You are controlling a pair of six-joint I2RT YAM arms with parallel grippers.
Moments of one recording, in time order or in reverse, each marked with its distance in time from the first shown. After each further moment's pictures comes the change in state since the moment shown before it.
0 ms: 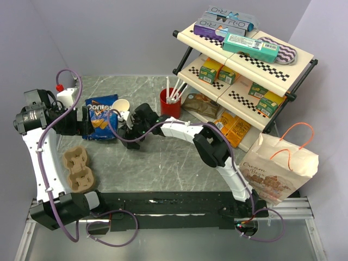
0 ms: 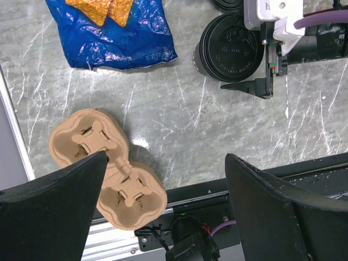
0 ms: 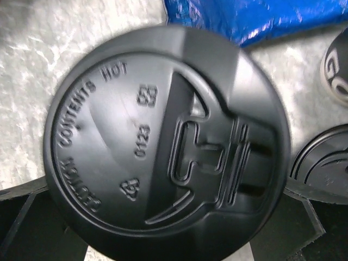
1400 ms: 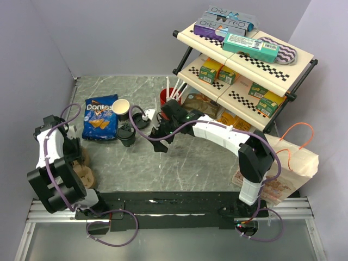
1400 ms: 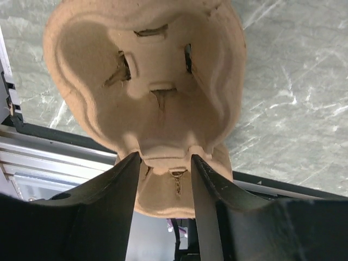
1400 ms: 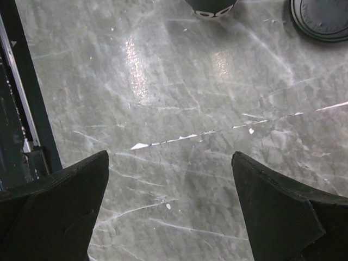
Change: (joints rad) left arm 0.119 0.160 -0.494 0.227 -0.460 -0.142; right arm -0.069 -0.557 -0.410 -0.317 0.088 -0.051
